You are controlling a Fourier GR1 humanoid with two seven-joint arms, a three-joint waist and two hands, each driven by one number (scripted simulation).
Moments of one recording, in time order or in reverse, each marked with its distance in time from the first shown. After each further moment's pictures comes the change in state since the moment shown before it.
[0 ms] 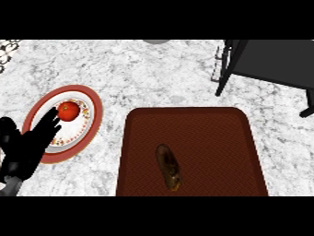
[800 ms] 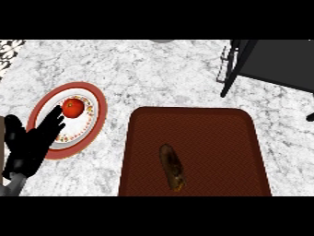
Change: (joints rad) left arm -0.041 -0.005 -0.039 0.033 0.023 -0.009 -0.023; right arm -0.024 -0.053 -0.012 0.349 0.030 0.027 -0.280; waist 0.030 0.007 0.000
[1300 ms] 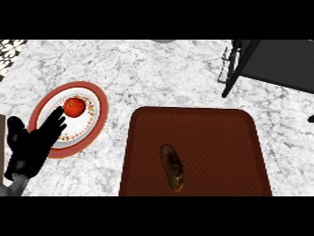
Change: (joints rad) left arm -0.005 0.000 -0.025 0.005 0.011 0.011 -0.022; right arm -0.019 0.003 -0.020 0.183 0.045 -0.080 -0.179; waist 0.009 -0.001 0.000
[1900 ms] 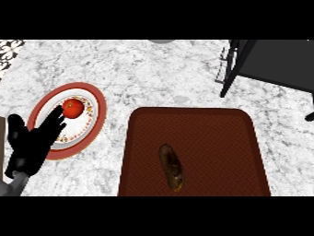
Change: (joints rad) left arm -0.020 0.003 -0.014 0.025 0.026 0.005 -0.006; right arm -0.057 0.008 -0.017 0.139 0.020 -0.023 -0.099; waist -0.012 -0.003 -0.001
